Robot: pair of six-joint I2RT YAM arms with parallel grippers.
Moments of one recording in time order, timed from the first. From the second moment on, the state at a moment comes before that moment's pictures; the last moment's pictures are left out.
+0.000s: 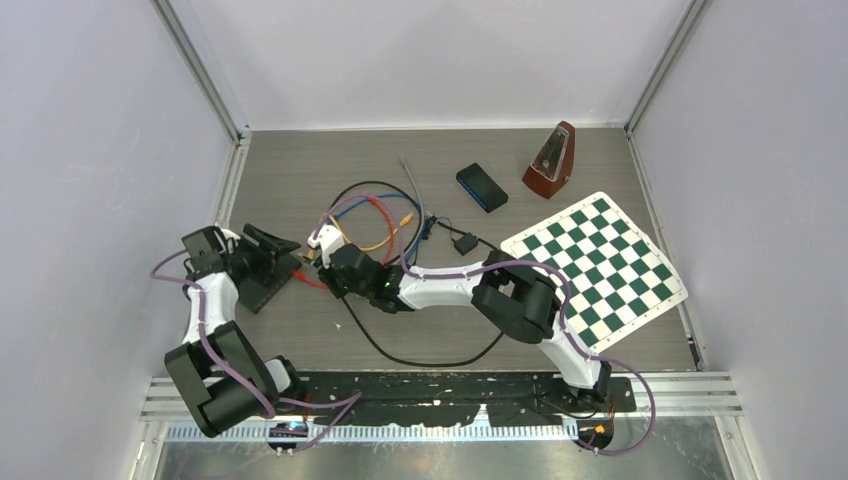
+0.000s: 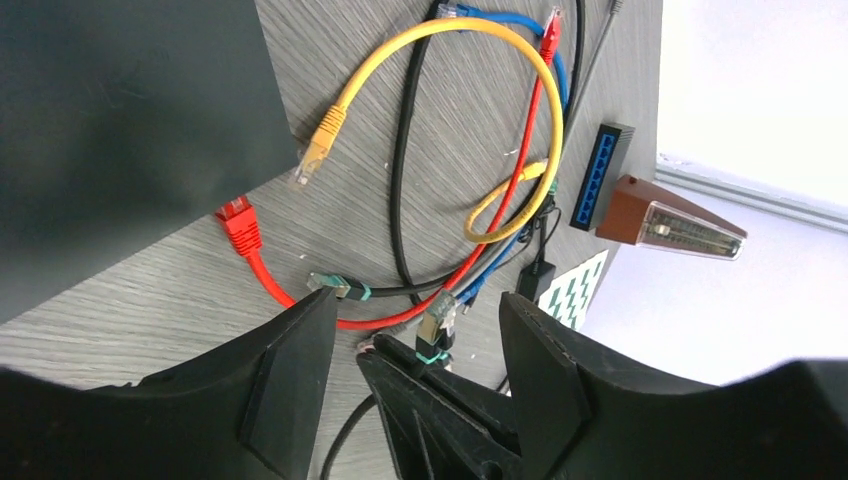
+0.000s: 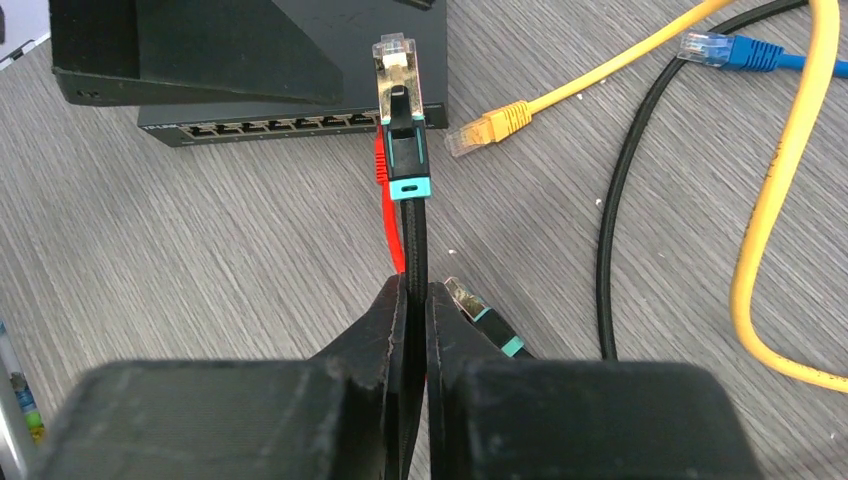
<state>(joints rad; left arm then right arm) 0.52 1.20 0.65 -0.35 0.68 -0.66 1.18 2.21 1.53 0.27 0.16 0.21</state>
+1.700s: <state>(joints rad) 0.50 1.19 0.59 -0.37 0.68 -0.77 1.20 2.21 1.48 0.53 0.02 0.05</state>
